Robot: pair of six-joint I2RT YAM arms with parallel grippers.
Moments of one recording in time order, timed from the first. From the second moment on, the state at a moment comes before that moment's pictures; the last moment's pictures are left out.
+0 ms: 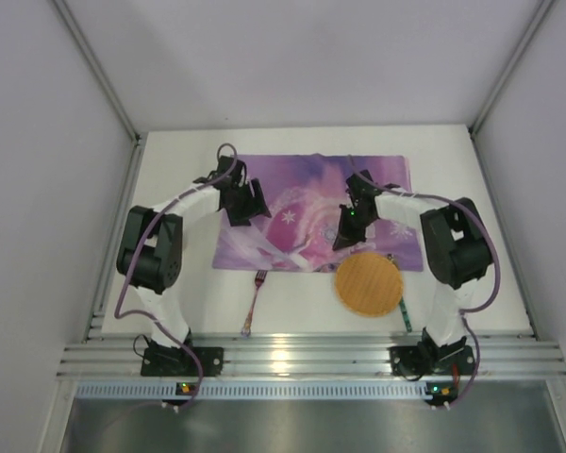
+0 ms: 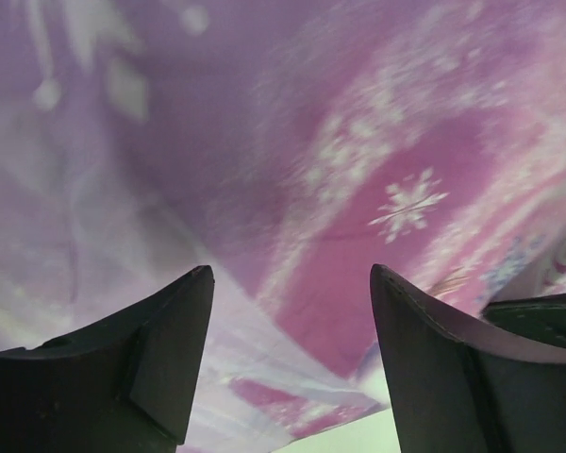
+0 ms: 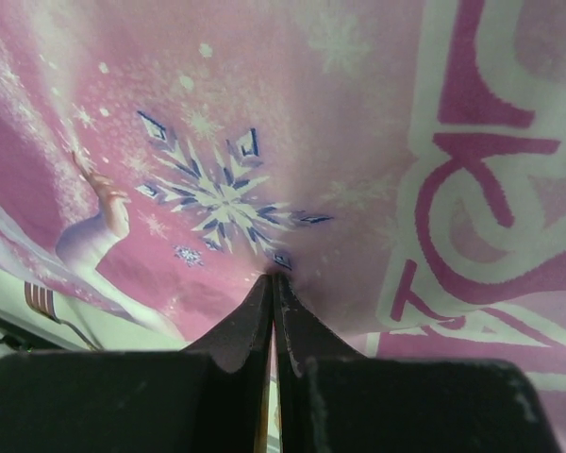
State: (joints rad) left arm -0.30 1.90 1.32 -0.40 0.24 -0.60; right arm 0.41 1.90 1.18 -0.53 -0.32 0.60
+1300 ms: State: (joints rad) left arm -0.33 1.96 1.35 -0.46 0.21 -0.50; right arm 0.36 1.55 1.31 -0.86 -0.07 0.45
